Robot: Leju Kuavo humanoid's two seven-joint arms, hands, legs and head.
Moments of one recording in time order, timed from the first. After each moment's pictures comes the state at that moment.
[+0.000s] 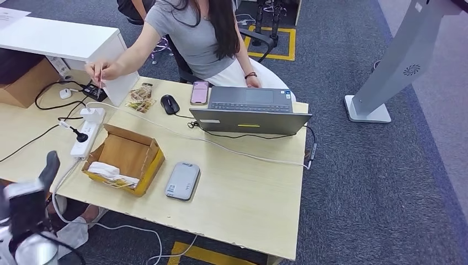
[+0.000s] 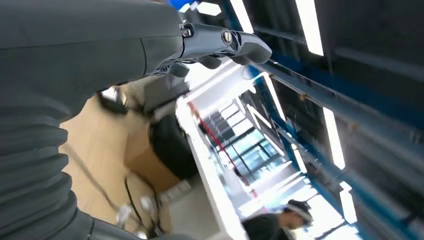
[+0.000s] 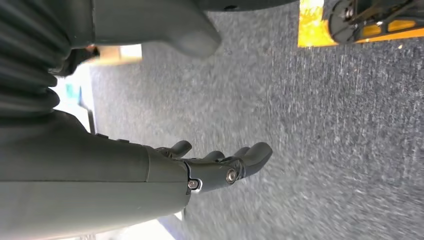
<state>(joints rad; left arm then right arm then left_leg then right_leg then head) -0.01 -0.06 0.48 -1.77 -0.71 0.54 -0.41 0.00 0.05 0.47 -0.12 -0.25 -0.28 0.15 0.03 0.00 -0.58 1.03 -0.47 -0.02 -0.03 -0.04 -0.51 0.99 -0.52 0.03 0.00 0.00</state>
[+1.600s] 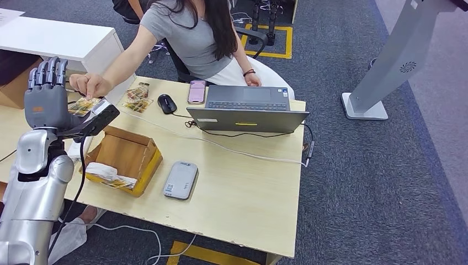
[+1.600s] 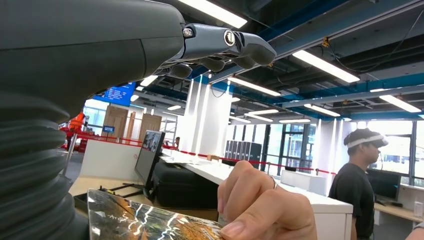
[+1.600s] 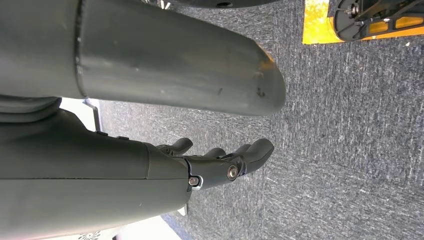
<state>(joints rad) -0.48 0.31 0.12 -1.23 -1.26 0.39 0.04 -0.01 0.04 0.50 -0.13 -0.26 -0.27 0.18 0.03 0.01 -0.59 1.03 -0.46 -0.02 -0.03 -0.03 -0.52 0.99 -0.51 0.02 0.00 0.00</state>
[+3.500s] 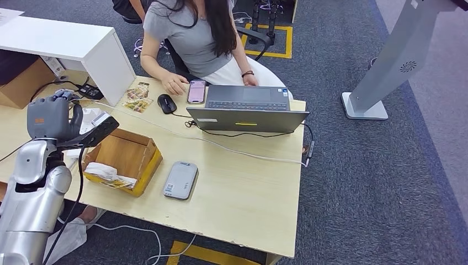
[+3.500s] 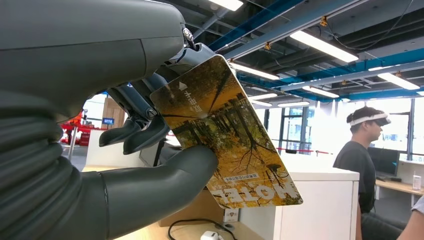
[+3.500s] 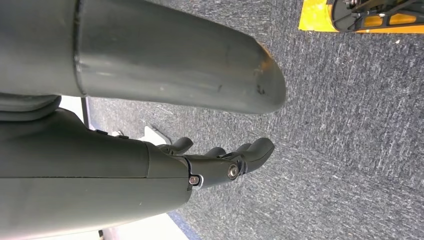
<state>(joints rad) -0.40 0.34 0.12 -1.26 -1.21 0.37 0.04 -0.01 0.02 0.57 -0.13 -0.19 -0.26 0.16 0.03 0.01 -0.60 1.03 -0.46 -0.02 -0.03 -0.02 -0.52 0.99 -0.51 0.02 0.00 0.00</state>
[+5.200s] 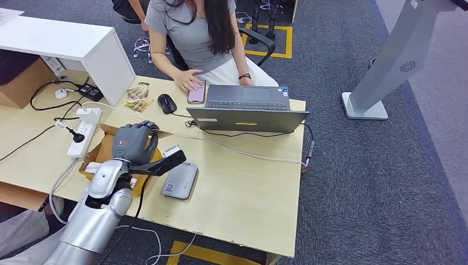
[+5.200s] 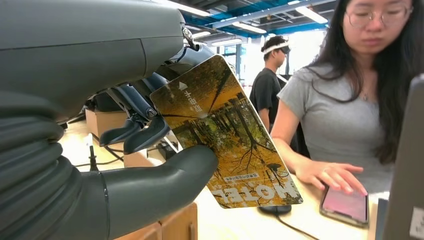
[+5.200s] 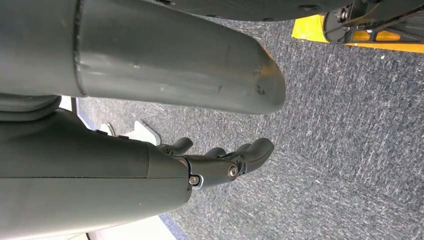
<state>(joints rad) -0.34 0.14 -0.14 -1.26 -1.22 0.27 0.03 -0.02 0.02 0.60 -0.13 -0.18 -0.22 0.15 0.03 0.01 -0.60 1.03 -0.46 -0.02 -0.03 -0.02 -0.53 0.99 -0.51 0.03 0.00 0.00</state>
